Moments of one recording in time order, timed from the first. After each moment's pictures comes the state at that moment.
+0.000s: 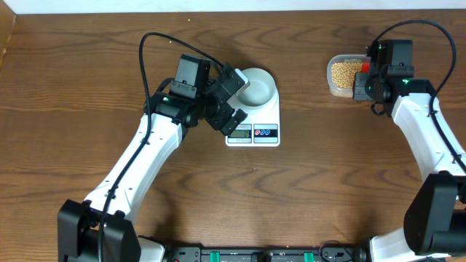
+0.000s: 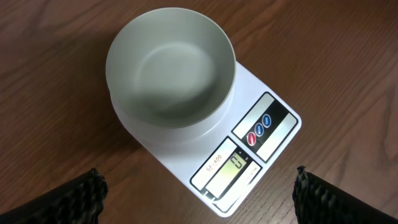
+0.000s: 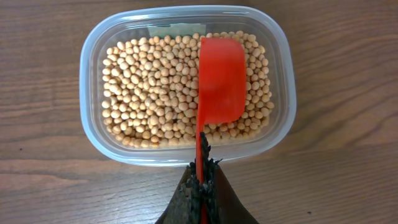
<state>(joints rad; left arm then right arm) -0.34 1.56 1.20 -0.60 0.35 0.43 -0.02 1.69 1.24 -0.54 0.07 0.03</state>
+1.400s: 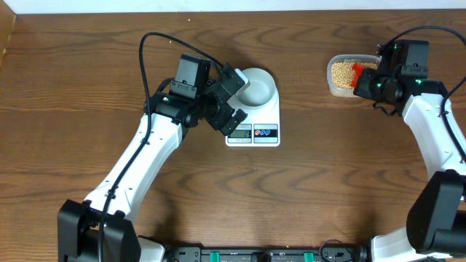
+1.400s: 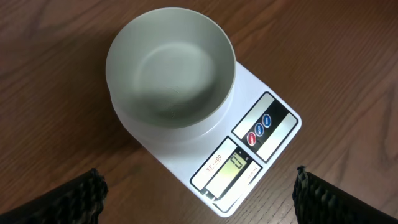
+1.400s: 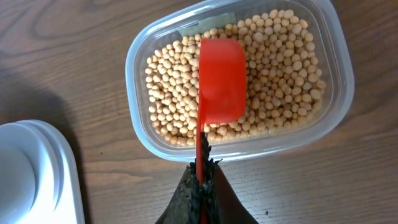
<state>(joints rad) -0.34 1.56 1.20 -0.60 0.35 0.43 -0.09 1.69 1.24 -0.54 -0.19 0.24</state>
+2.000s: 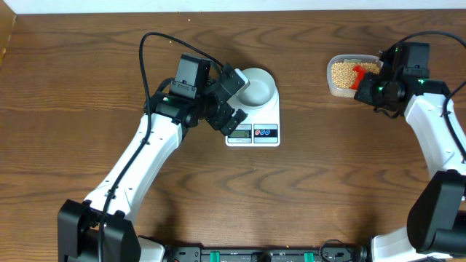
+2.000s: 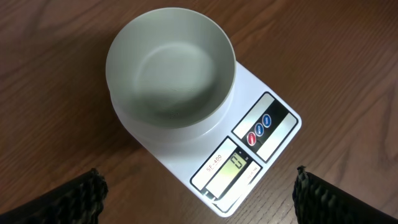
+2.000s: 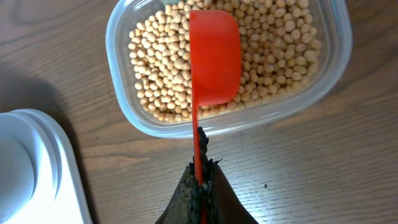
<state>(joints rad) -0.34 1.56 1.20 -0.60 0.35 0.43 -0.11 1.69 1.25 -0.62 -0.20 0.27</state>
